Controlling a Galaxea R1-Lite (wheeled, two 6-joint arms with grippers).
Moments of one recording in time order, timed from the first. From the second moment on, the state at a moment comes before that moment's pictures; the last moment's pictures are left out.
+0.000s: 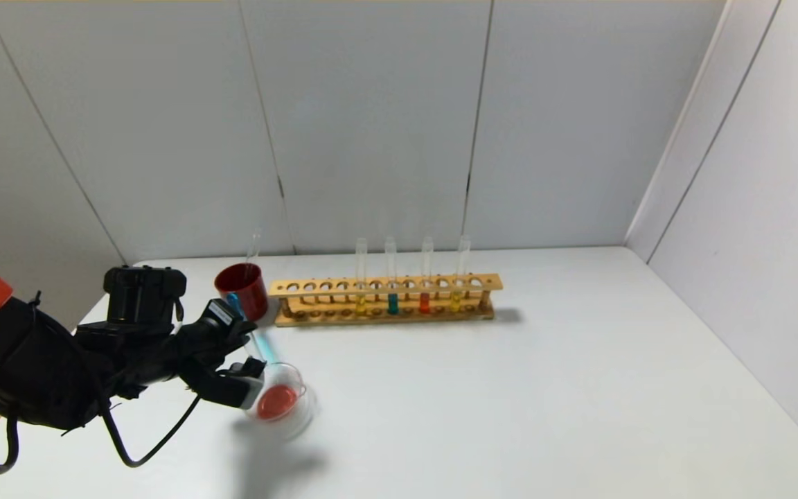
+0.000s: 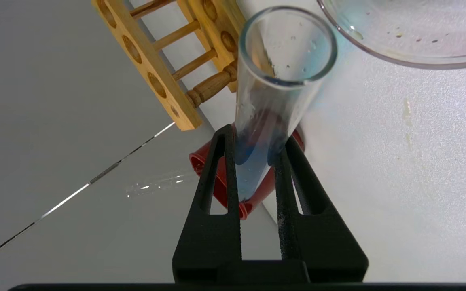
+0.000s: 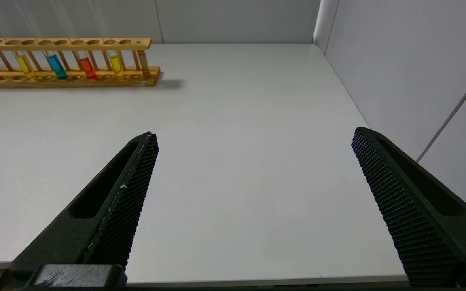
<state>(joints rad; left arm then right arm) -0.12 1.91 -0.60 -0.74 -0.22 2.02 0.00 0.00 0.00 0.00 0.00 0.00</state>
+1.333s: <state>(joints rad) -0.13 1.92 -0.61 -0.75 -0.18 2.21 0.00 0.00 0.00 0.00 0.00 0.00</state>
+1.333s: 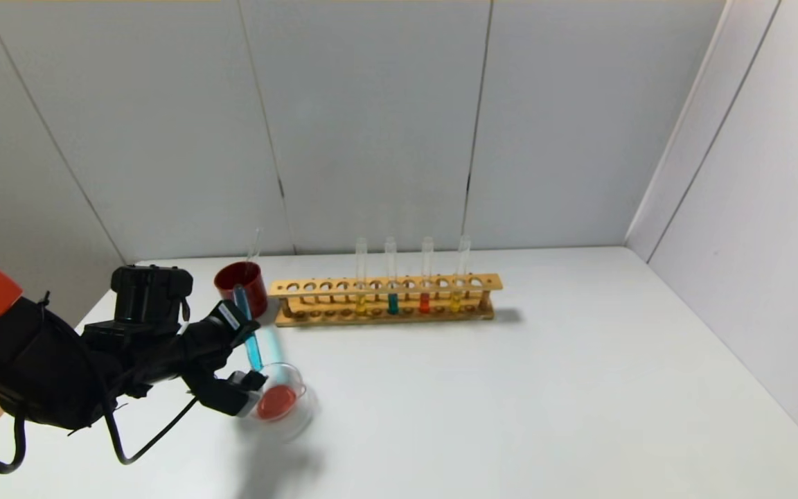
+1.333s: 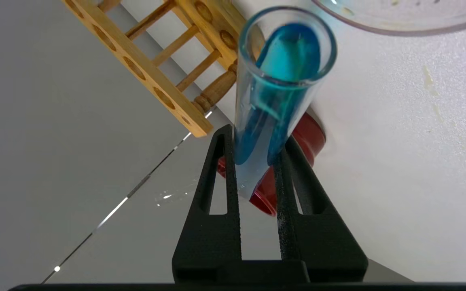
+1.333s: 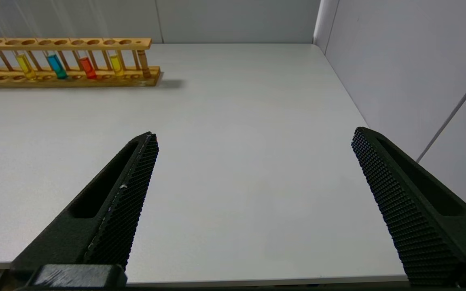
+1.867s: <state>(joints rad) -0.16 1.92 -0.60 -0.78 -0.14 2.24 0.00 0.00 0.00 0.00 0.00 0.00</state>
